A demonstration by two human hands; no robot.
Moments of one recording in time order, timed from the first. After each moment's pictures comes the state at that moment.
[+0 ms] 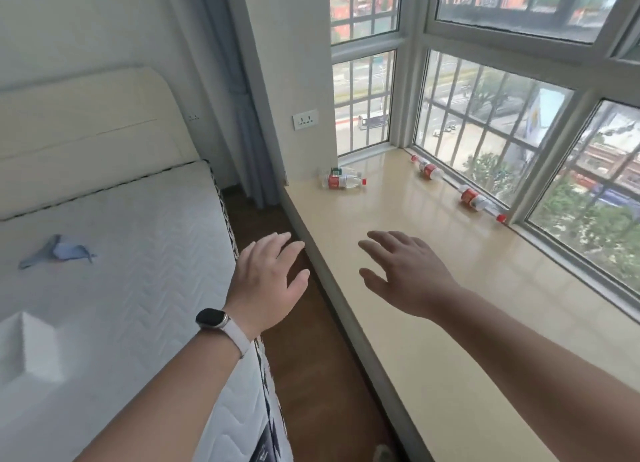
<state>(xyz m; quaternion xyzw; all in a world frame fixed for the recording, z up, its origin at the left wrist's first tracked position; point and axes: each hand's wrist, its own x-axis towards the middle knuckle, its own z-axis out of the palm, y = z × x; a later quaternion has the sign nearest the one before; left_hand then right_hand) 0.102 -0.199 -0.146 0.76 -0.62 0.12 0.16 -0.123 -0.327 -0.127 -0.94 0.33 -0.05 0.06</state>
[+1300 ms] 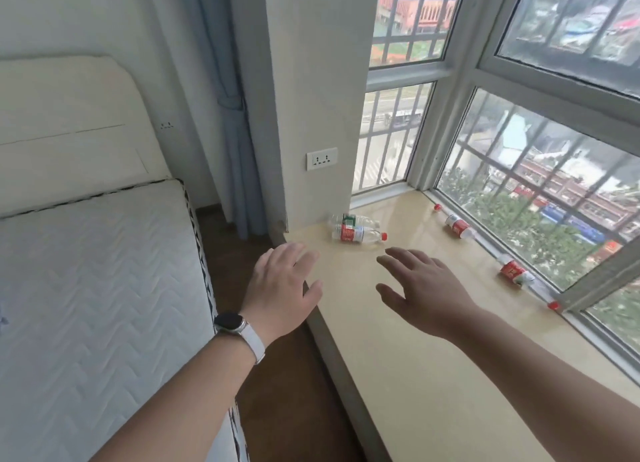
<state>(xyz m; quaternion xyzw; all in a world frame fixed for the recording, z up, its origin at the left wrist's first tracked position) 0.368 -0.480 -0.182 0.73 -0.65 0.07 0.19 0.128 -0.589 -0.146 -0.93 0.37 -0.03 0.02</state>
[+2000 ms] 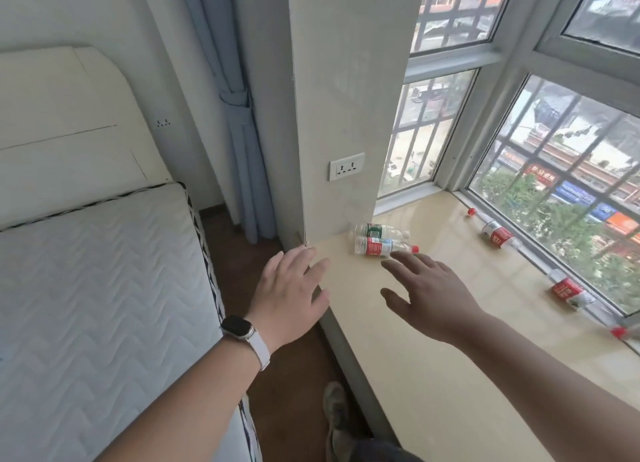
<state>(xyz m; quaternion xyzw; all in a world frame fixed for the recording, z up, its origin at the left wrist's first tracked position) 0.489 -0.578 -0.207 0.71 -0.69 0.05 0.14 0.252 -0.688 -0.187 -0.93 0.37 -0.06 0.03</state>
